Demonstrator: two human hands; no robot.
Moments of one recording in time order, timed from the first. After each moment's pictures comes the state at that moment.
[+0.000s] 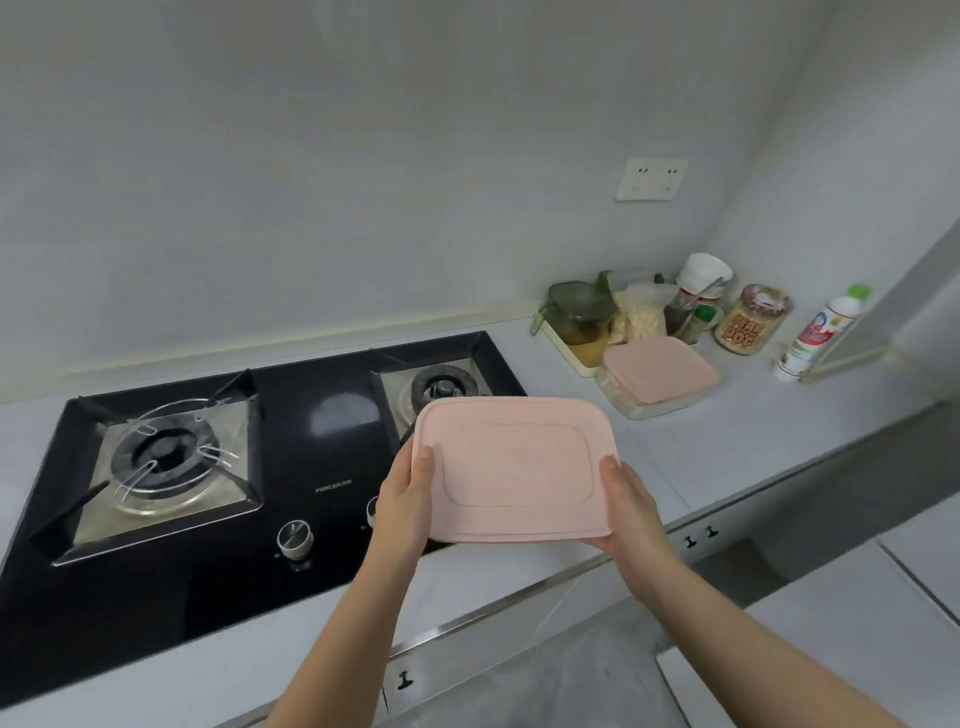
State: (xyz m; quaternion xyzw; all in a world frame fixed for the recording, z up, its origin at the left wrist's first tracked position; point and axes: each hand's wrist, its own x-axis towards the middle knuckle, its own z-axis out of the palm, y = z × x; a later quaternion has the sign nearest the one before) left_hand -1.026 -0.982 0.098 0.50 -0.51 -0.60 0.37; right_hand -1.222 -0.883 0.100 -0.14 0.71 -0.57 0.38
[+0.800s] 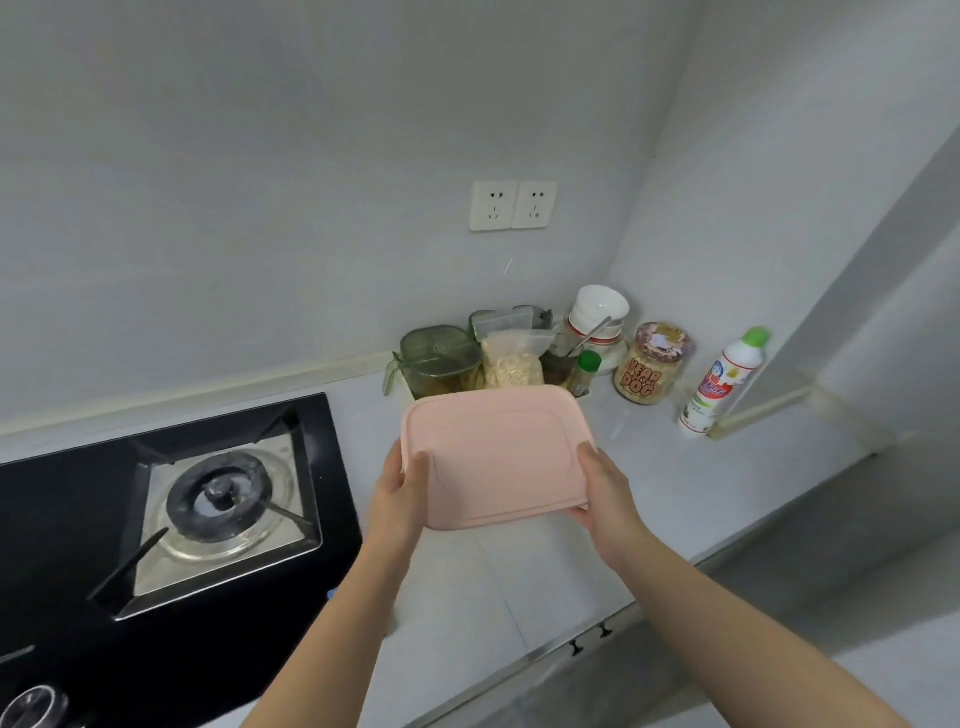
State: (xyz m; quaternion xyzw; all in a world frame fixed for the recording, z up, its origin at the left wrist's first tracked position) left_hand -1.375 -1.032 0.098 0.51 -0.53 -0.59 0.34; right_hand -1.572 -0.947 0.101 -0.11 0.69 -0.60 0.40
